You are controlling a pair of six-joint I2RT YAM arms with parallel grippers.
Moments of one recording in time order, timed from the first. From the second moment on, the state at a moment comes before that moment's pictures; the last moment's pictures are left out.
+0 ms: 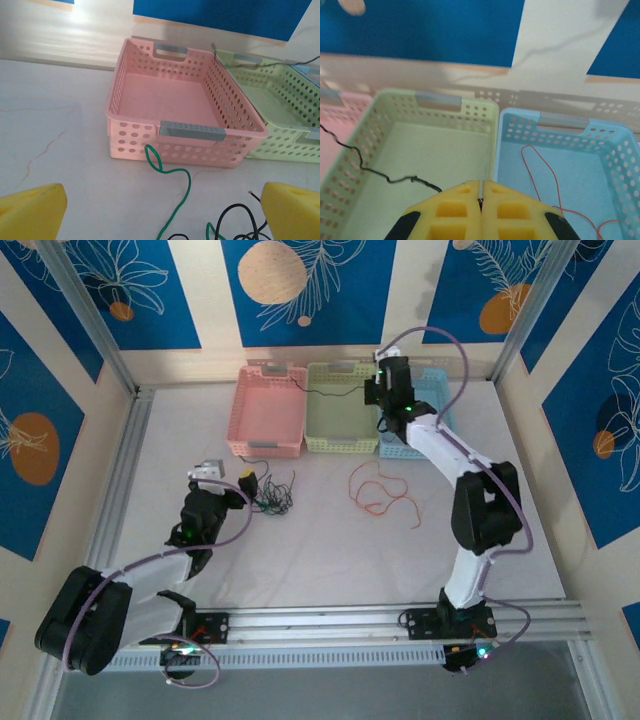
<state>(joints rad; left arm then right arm) -0.40 1.14 0.25 0.70 -0.24 -0.26 0.34 1.85 1.52 -0.11 0.30 0.04</state>
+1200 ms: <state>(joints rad) -0.40 1.15 0.27 0.65 -0.24 -0.26 0.41 2.17 1.81 -0.23 0.44 -0.08</state>
